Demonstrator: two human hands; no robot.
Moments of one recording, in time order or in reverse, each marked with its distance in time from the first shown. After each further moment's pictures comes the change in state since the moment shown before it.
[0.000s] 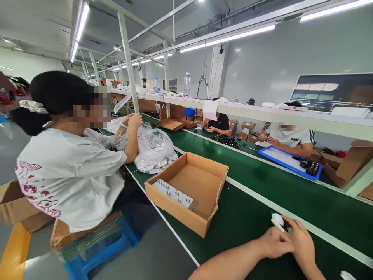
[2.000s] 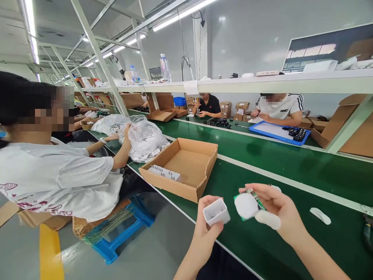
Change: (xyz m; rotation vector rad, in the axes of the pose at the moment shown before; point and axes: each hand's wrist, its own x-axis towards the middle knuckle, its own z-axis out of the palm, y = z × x) left_hand -0.238 0.073 -0.023 -0.320 0.648 0.176; right_hand -0.055 -0.174 -0.154 1.322 -0.393 -0.130
